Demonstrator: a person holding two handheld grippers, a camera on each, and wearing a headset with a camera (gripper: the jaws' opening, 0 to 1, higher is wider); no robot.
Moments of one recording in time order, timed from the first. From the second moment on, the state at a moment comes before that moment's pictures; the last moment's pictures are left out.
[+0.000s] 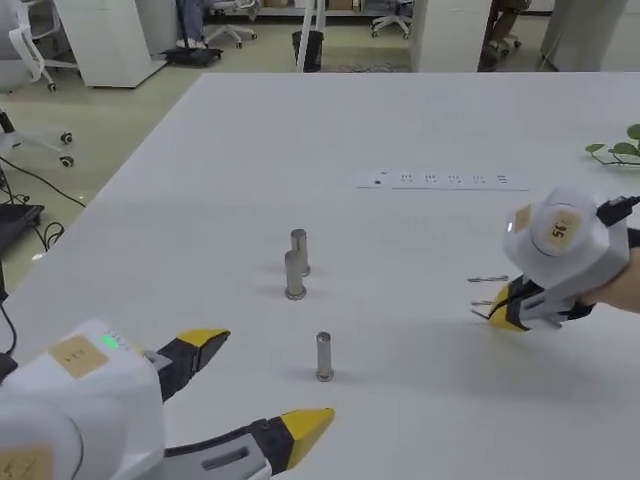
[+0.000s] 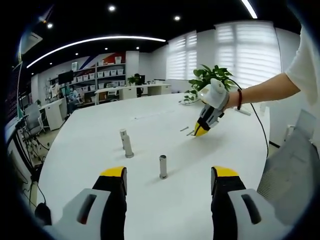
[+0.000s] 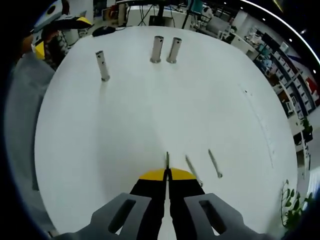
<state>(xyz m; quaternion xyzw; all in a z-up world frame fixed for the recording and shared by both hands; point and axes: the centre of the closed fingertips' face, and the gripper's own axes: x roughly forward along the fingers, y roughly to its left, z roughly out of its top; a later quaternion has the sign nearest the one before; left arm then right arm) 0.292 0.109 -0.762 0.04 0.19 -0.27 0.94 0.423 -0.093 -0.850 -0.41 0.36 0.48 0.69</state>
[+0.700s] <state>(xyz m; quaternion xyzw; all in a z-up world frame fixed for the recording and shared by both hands) 0.295 0.078 -0.767 0.04 0.21 -0.32 0.92 0.383 -0.025 -0.795 -0.47 0.19 0.52 0.69</state>
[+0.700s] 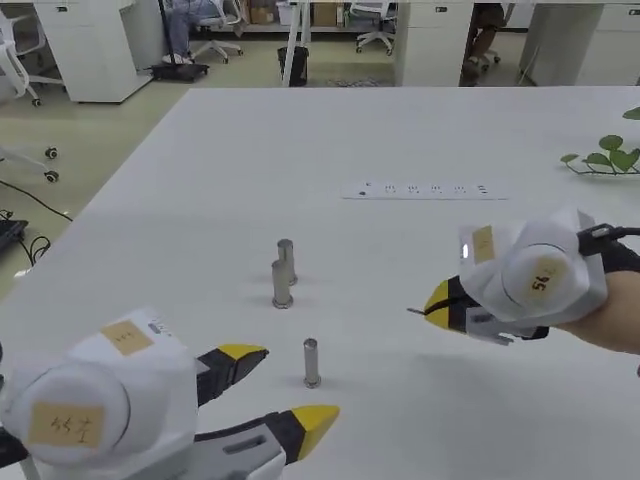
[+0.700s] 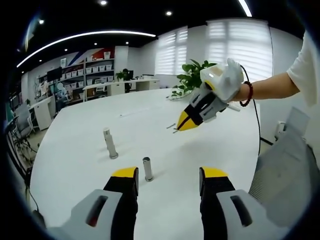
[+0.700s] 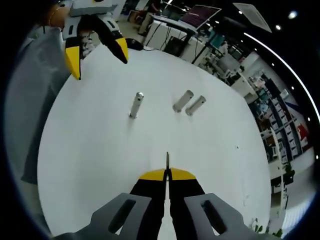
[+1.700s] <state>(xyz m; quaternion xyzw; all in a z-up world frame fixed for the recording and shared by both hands) 0.299 0.051 -0.751 -0.09 0.22 -0.36 0.90 0.301 0.034 -0.761 -0.50 0.05 0.58 0.64</state>
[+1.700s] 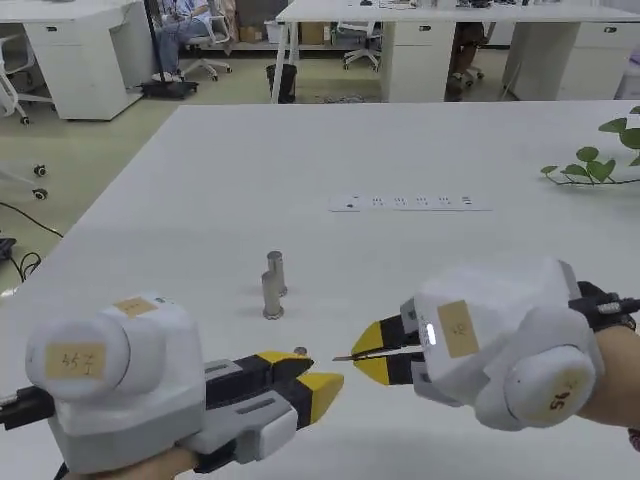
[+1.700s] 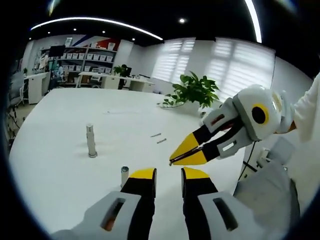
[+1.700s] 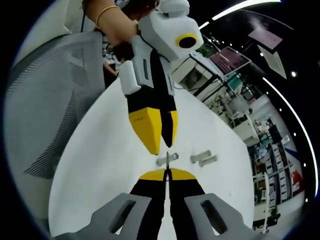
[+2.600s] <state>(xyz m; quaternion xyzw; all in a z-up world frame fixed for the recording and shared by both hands) 0.294 0.044 -0.750 -0.14 0.23 -0.36 0.89 0.285 0.046 -0.754 -0.50 0.02 0.60 0.62</state>
